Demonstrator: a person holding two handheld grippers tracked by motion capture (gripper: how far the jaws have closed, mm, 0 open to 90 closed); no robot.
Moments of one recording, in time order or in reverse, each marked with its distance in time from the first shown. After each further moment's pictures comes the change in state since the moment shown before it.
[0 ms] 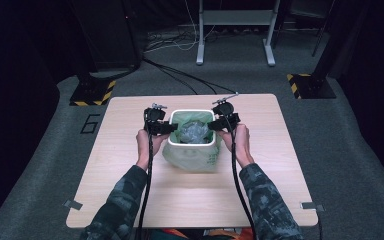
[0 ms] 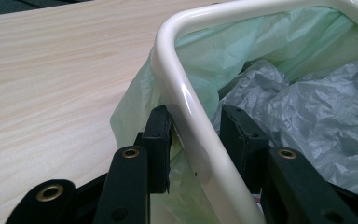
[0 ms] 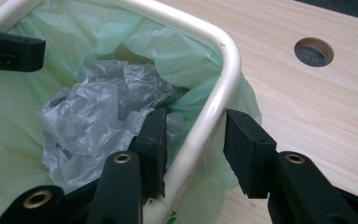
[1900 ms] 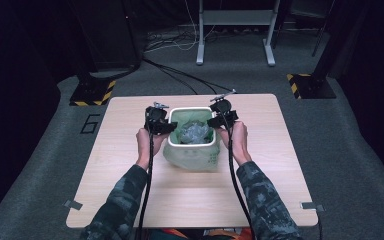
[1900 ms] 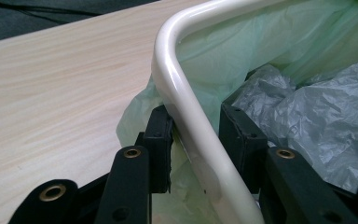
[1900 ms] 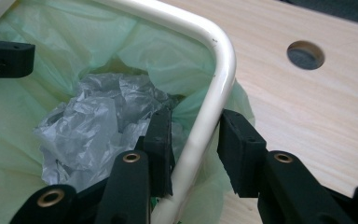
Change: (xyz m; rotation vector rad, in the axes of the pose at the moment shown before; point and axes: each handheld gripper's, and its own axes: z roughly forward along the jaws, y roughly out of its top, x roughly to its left) left arm -0.005 0.004 -0.002 -0.008 0.054 0.053; right arm 0.006 0.010 -0.001 0.009 -0.048 -0.004
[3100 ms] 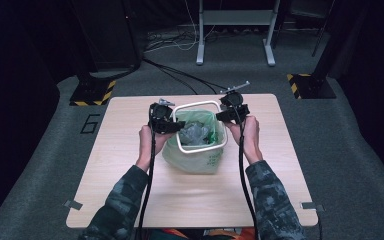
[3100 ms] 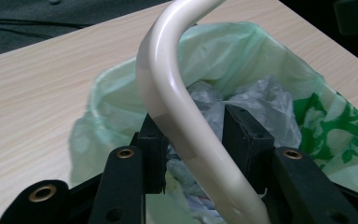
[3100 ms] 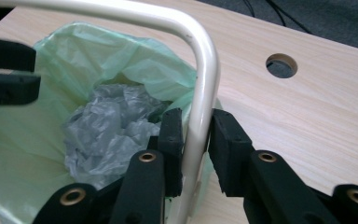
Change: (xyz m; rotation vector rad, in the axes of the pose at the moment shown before) left arm -0.033 0.015 -0.026 -0.016 -0.110 0.058; right arm -0.017 0.005 -0.048 -0.038 0.020 0.019
